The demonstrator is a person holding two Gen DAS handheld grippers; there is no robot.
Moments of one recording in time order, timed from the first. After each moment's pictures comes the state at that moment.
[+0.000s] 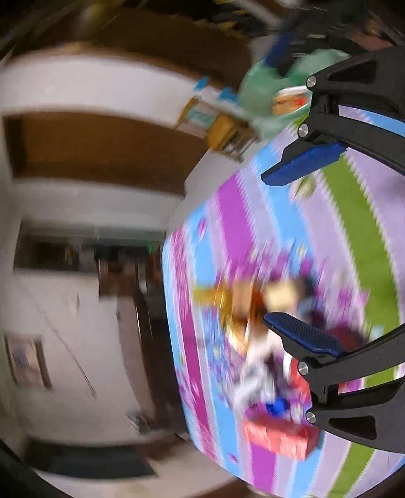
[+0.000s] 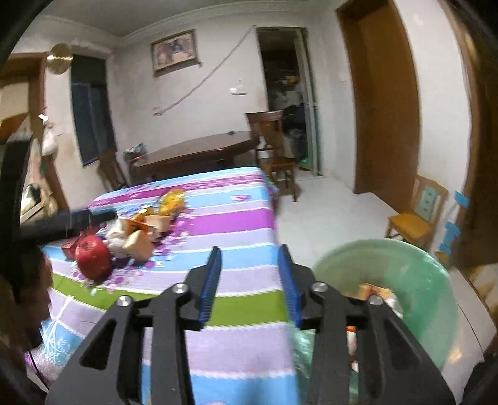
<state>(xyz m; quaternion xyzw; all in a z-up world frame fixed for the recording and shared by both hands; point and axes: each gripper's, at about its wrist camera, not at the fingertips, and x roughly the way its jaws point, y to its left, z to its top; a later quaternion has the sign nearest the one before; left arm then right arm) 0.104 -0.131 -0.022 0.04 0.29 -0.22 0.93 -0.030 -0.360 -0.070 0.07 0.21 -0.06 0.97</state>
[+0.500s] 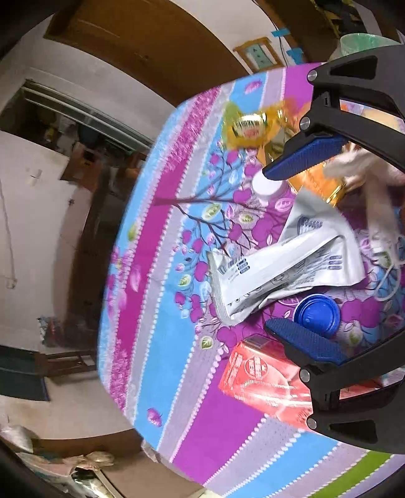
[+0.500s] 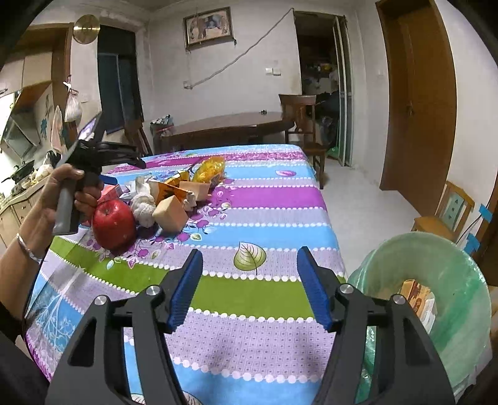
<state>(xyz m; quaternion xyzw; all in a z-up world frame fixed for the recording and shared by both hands) 0.307 -0.009 -0.062 -0.10 0.44 -0.05 0.89 -0.002 -0.319 -0.091 0.04 0.26 -0.01 0.97</state>
